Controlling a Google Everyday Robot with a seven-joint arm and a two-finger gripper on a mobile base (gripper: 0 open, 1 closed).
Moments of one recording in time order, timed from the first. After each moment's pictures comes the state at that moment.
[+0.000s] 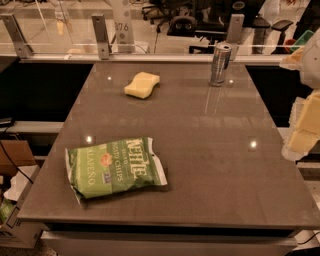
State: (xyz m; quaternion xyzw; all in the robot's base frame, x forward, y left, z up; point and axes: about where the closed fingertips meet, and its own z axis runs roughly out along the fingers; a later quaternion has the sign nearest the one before) arm 0.438 -0.217 0.976 -0.60 0.78 -0.03 0.16
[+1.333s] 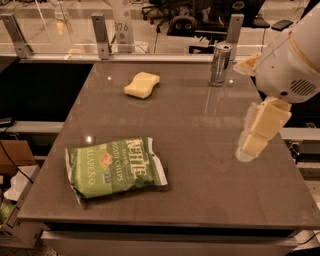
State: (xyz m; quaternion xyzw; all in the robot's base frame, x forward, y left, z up) arm 0.448 -0.143 0.963 -0.64 0.73 0.04 0.23
